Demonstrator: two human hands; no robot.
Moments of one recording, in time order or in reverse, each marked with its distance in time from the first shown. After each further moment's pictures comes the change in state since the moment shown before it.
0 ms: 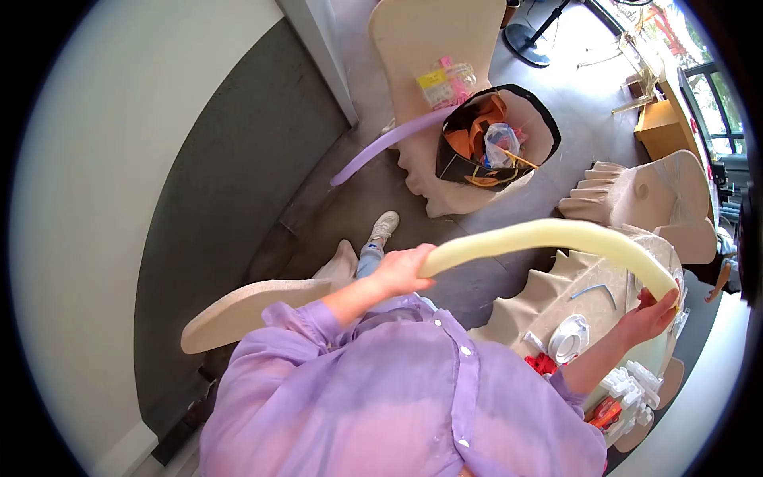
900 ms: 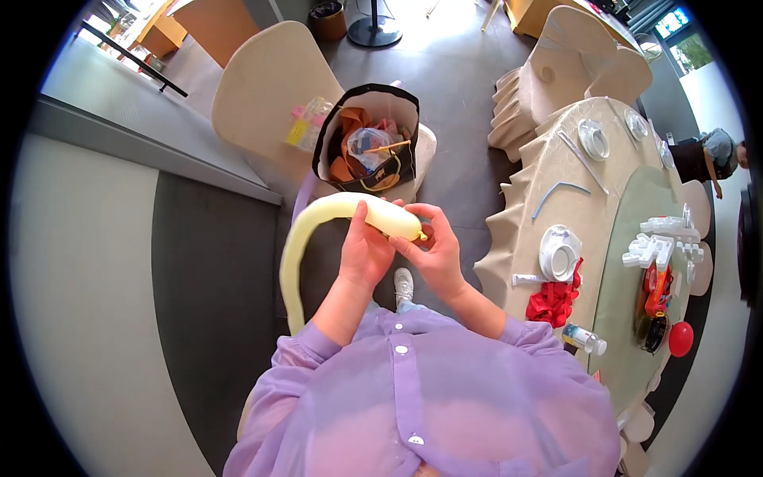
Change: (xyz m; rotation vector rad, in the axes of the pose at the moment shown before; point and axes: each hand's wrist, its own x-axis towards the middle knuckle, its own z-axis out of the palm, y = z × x) left_hand 0.078 0.106 -0.002 -1.675 -0.148 -0.040; right_hand -0.180 0.004 0.077 0.375 -0.668 0.415
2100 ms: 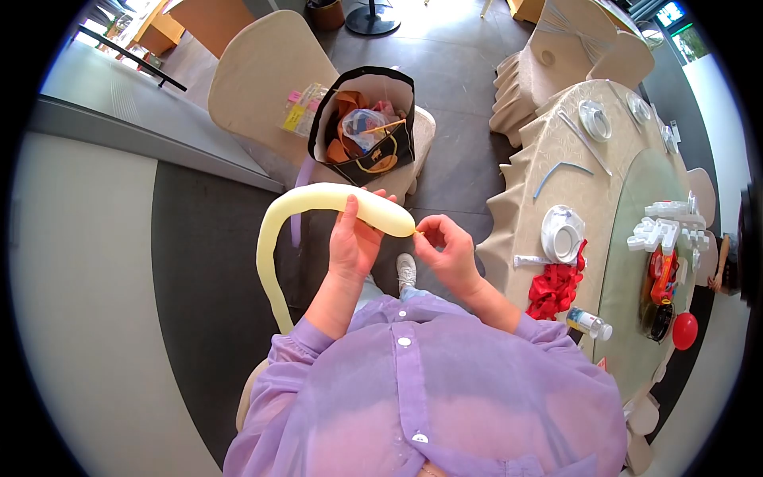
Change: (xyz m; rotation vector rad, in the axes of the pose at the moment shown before) left_hand -0.022 -0.007 -0.012 0.064 0.047 0.134; right_hand -0.040 0.005 -0.035 -0.245 -0.010 0.043
